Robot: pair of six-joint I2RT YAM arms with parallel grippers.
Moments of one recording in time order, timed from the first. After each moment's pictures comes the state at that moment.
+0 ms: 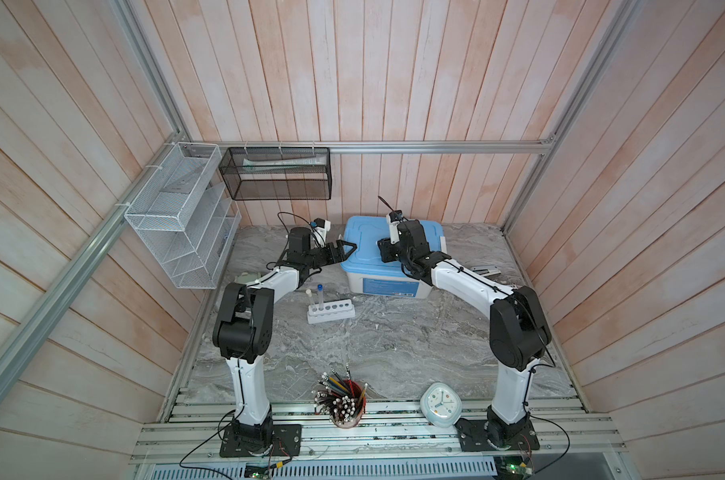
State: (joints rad) left arm -0.21 2.00 1.34 0.26 0.71 -0.53; right arm 0.56 1.94 1.52 -0.07 0.06 0.22
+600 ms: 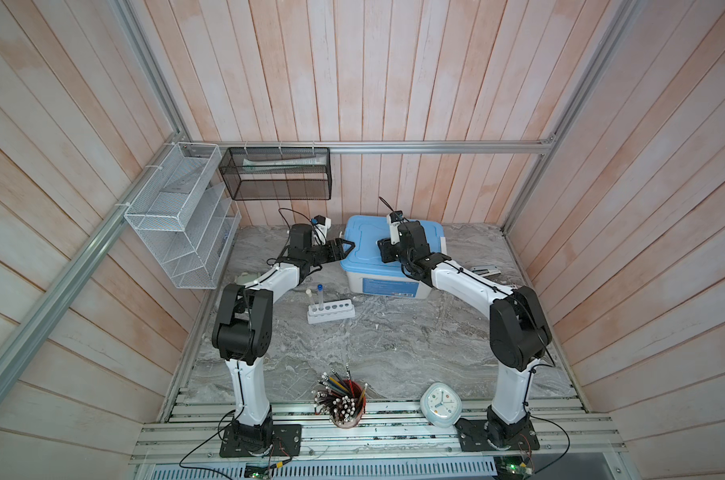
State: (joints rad) left arm -0.22 1.98 1.40 0.13 0.63 -0.45; right arm 0.56 1.93 1.50 -0.03 0.05 0.22
